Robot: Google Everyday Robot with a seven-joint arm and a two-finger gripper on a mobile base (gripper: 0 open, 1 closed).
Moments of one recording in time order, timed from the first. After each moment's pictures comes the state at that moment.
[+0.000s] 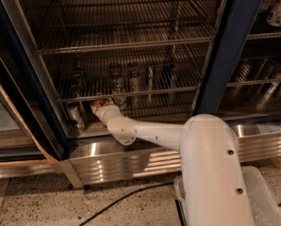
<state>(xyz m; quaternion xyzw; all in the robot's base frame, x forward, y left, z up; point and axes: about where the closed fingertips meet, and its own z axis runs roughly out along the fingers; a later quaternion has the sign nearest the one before) 0.822 0.180 0.546 -0.19 0.76 0.16 0.60</state>
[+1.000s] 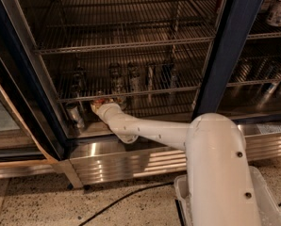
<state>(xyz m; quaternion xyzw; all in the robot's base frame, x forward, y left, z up) 0.815 0.179 0.565 -0.20 0.76 0.17 0.60</state>
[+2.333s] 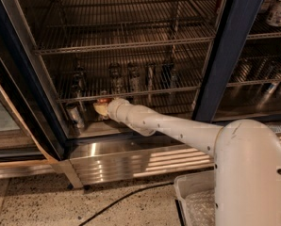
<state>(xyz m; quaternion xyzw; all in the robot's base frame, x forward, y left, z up) 0.777 0.156 0.598 -0.27 0.75 0.25 0.55</state>
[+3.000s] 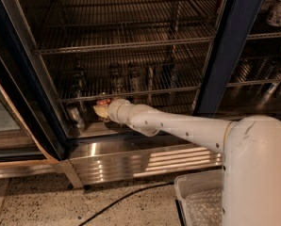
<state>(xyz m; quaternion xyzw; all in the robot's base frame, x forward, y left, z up) 0.746 0.150 0.616 -0.30 0.75 0.24 0.54</state>
